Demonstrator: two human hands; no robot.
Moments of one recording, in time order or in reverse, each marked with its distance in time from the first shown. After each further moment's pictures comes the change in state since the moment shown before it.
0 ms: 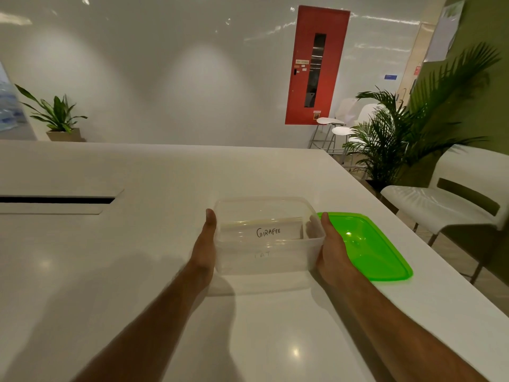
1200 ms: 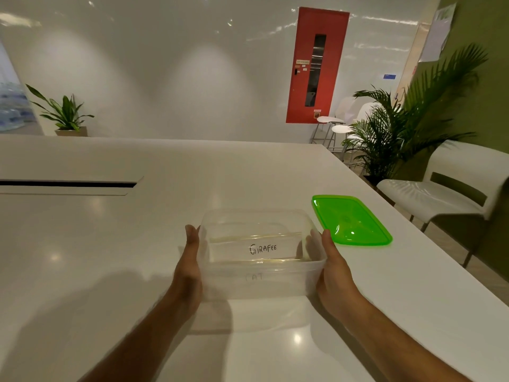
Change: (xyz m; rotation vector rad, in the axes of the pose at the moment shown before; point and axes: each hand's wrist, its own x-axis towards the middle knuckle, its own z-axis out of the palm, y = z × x) left_hand -0.157 0.004 -0.029 -0.037 0.074 0.006; right_hand -0.154 0.041 -0.031 0.035 -0.141 0.001
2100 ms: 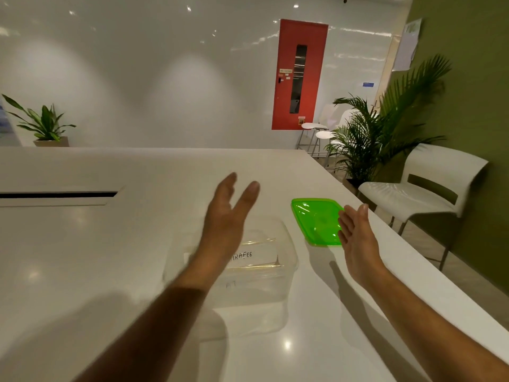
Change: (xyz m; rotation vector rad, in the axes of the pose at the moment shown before) left_hand -0.003 0.063 0.120 0.318 -0.055 0.395; right_hand 0.012 -0.102 -0.044 -0.400 0.157 -0.368
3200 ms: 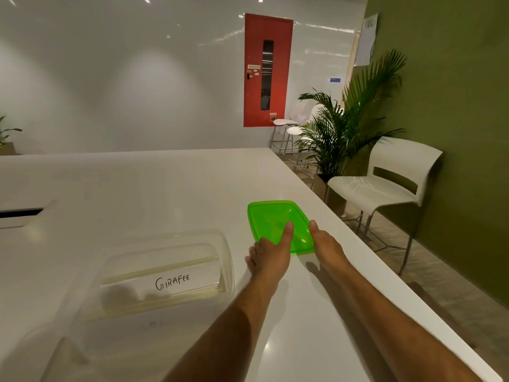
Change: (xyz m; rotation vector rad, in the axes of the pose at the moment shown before) left_hand 0.015 -0.105 0.210 0.423 -0.175 -0.548; right_hand 0.108 0.045 -0.086 -0.906 0.024 0.139
